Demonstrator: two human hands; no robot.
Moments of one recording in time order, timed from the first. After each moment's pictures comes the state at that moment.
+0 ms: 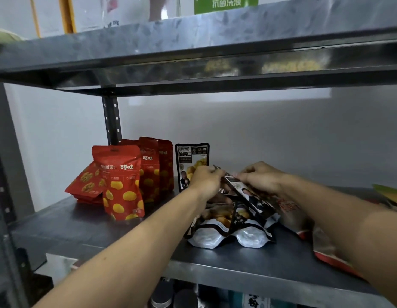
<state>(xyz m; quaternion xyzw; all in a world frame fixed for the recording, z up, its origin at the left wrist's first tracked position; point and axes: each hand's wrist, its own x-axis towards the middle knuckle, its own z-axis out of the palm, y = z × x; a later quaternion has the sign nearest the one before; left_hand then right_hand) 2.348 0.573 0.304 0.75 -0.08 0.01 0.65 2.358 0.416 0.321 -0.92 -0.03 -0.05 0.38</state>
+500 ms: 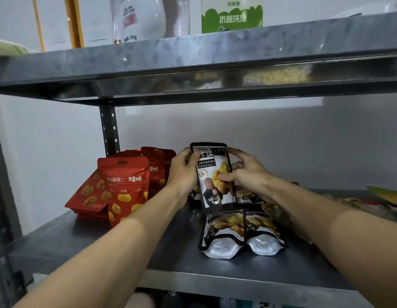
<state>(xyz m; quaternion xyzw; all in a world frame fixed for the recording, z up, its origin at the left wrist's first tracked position) 2.369 0.630 0.327 0.70 -0.17 0.22 0.66 2.352 0.467 0.334 -0.83 -0.09 -0.12 0.53</state>
